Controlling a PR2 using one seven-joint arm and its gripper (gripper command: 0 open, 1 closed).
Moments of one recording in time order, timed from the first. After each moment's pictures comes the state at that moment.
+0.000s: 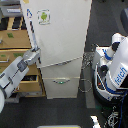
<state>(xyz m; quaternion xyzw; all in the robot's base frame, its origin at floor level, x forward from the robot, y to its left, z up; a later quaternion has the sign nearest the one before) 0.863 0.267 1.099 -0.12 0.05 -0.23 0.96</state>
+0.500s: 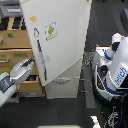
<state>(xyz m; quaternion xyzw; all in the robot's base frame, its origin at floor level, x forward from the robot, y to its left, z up) 0.644 0.256 1.200 -0.17 -0.02 -0.38 0.91</state>
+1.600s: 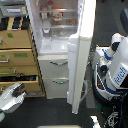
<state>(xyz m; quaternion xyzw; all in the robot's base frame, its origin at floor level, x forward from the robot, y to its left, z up) 0.468 0.290 1.201 -0.13 -0.07 -0.48 0.86</state>
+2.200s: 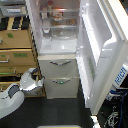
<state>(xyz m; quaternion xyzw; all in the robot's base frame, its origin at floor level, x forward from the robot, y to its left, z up) 0.608 0.206 1.143 -0.05 0.00 -0.37 0.93</state>
